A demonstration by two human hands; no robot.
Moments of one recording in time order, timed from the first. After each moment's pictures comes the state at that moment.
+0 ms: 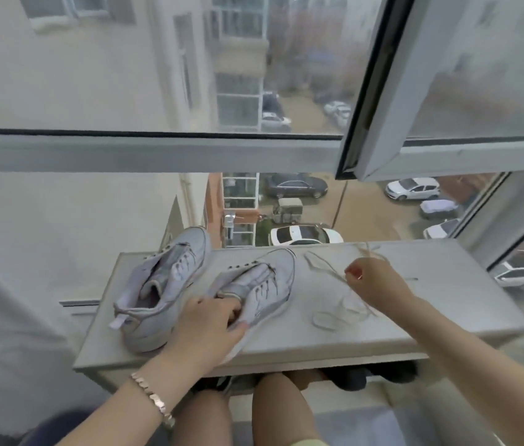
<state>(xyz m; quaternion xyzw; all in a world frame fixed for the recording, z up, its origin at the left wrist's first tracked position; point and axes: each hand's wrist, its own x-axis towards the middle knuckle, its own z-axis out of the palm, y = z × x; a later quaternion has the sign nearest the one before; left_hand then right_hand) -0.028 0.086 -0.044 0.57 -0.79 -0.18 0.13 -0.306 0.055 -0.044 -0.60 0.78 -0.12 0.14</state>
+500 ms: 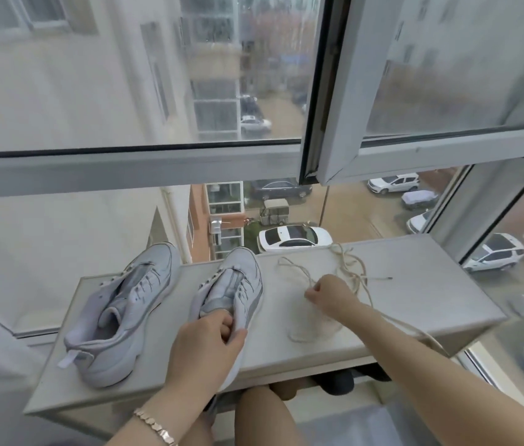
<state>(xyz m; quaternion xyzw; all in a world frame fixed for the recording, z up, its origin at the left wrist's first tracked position) -0.076 0.085 -0.068 0.62 -0.71 -0.23 0.26 -0.304 0.035 -0.082 -0.52 0.80 -0.11 0.27</state>
